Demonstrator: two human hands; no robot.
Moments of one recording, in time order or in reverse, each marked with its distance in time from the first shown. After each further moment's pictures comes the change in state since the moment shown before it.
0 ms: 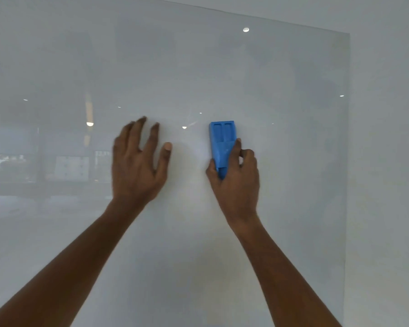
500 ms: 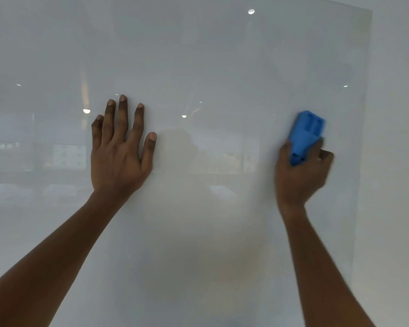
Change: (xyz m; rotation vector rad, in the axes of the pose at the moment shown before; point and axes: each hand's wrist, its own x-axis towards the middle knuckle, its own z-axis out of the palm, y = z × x) left_hand -0.014 -0.055 0.023 0.170 -0.017 0.029; right_hand 0.016 0.088 -0.010 0.063 0.275 0.474
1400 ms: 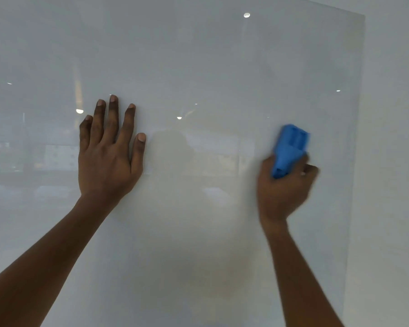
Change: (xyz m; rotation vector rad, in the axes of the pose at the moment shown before) left_hand -0.001 0.000 0.002 -0.016 0.047 0.009; right_hand -0.029 -0.001 0.005 -0.053 0.047 0.013
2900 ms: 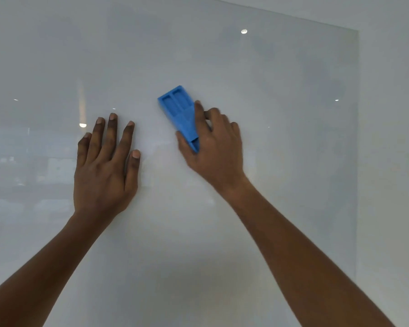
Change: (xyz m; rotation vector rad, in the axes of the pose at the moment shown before) left_hand 0.003 -0.003 -0.006 -0.039 -0.021 0.008; right_hand 0.003 -0.120 0.049 0.031 -0.195 -0.938
